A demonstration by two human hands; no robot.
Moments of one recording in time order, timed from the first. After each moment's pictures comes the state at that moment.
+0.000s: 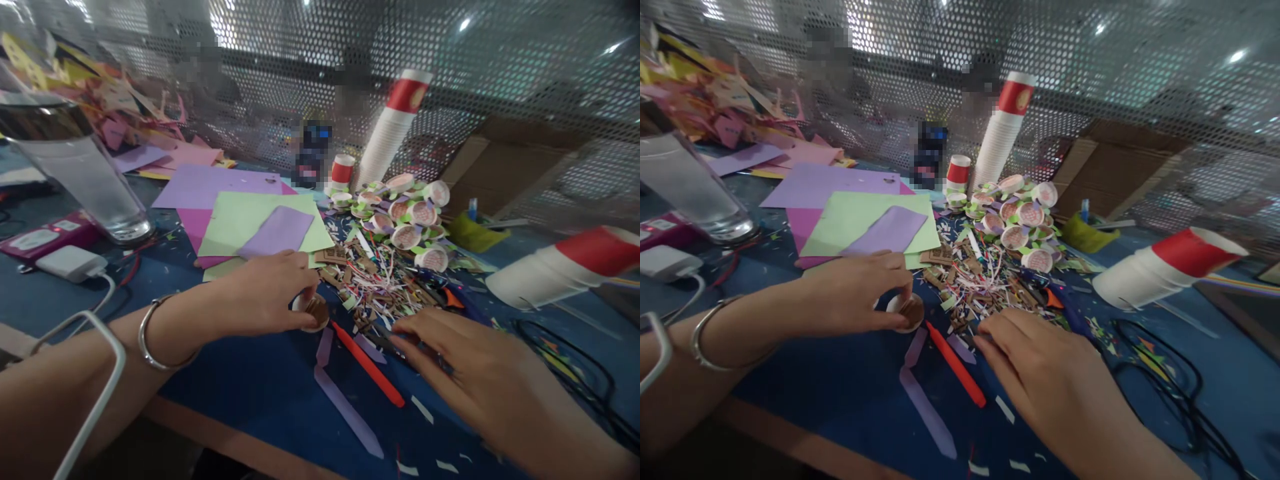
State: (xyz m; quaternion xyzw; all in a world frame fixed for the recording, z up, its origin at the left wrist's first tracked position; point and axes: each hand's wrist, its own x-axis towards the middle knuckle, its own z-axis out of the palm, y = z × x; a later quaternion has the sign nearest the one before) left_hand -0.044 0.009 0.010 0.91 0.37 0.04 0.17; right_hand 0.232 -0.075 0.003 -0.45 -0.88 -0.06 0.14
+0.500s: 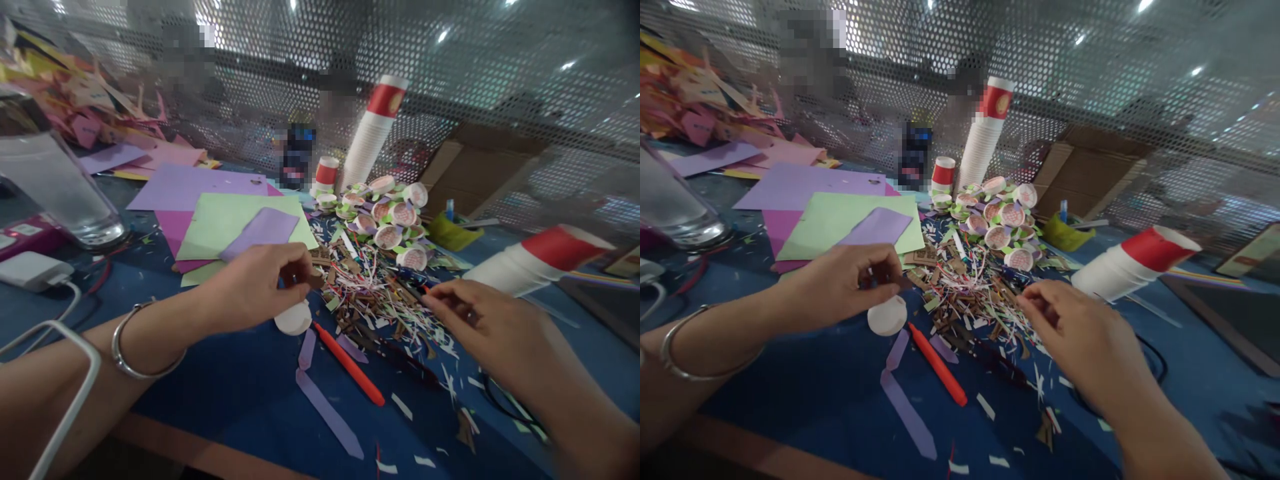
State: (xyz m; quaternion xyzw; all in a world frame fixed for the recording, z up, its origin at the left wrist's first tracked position) left_hand -0.033 0.012 0.007 0.82 0.43 0.22 0.32; right_hand 0.300 -0.055 -0.001 -0.68 -0.71 -0.03 0.15
